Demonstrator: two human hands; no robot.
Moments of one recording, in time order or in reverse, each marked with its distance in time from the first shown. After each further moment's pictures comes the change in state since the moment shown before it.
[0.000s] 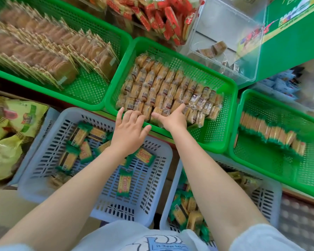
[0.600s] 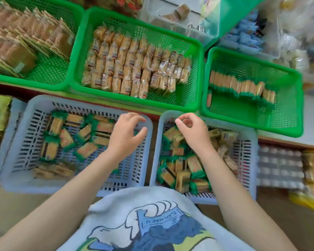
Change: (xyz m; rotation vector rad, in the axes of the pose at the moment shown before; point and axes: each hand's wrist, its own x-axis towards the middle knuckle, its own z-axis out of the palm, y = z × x) left_hand -0.081 0.073 0.001 -0.560 -0.094 0.078; right_hand -0.099 0.189 -0.047 0.312 0.156 -0.235
